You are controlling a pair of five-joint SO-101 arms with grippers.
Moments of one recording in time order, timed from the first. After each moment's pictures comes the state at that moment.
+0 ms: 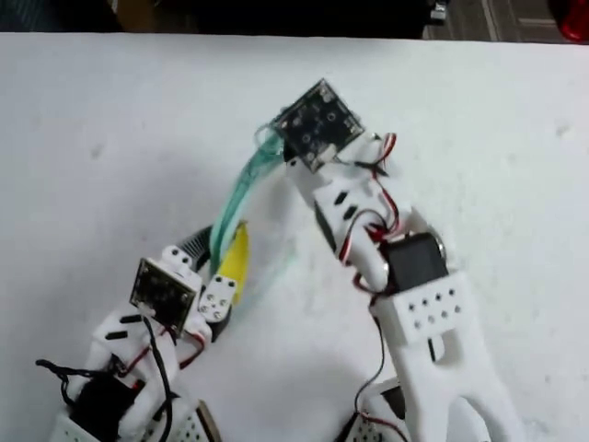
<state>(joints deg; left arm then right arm) 25.2 -103.7 74.5 50.7 -1.6 -19.7 -35.9 23.4 41.5 26.5</state>
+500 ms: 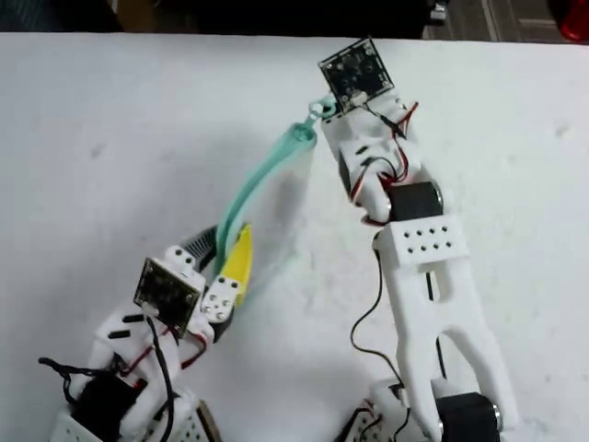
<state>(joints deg) 25.5 -103.7 74.5 50.7 -1.7 -9.0 -20.4 23.2 29.4 23.8</state>
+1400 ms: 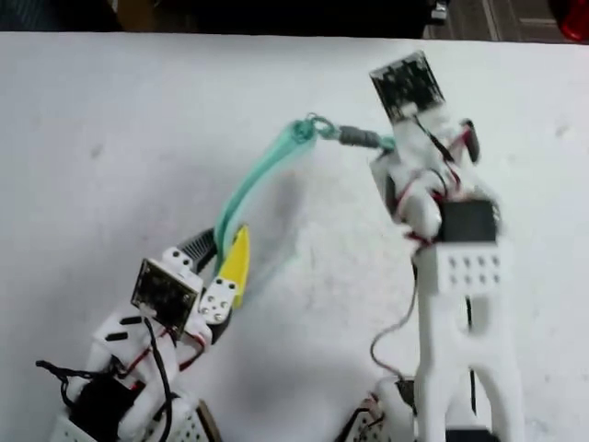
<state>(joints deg) 25.1 -103.8 74.5 51.4 -1.7 -3.4 -34.9 18.0 66.5 24.2</state>
